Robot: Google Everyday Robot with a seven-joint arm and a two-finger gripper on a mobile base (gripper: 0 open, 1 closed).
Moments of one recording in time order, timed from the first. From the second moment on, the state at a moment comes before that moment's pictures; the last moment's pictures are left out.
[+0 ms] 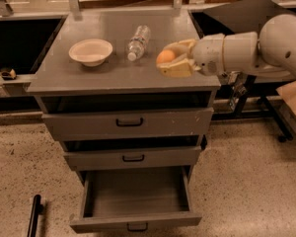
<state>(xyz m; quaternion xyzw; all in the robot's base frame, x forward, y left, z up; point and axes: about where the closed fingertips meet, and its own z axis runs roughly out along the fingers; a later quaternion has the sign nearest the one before) 0.627 -0.057 0.923 -0.51 0.63 0.27 0.52</state>
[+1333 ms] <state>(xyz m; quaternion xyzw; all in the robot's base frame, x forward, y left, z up) 0.570 0.013 0.724 -0.53 0.63 0.32 0.47</state>
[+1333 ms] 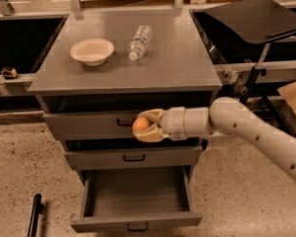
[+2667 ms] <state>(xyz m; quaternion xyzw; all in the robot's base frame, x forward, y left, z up) 0.586 -0.032 0.601 -0.51 0.66 0.30 0.46</state>
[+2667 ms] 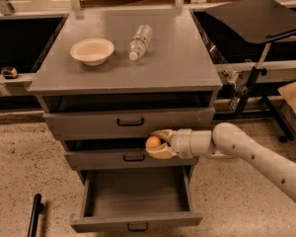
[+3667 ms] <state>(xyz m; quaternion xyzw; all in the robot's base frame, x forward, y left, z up) 0.570 -0.019 0.379 -0.56 0.64 0.27 0.45</state>
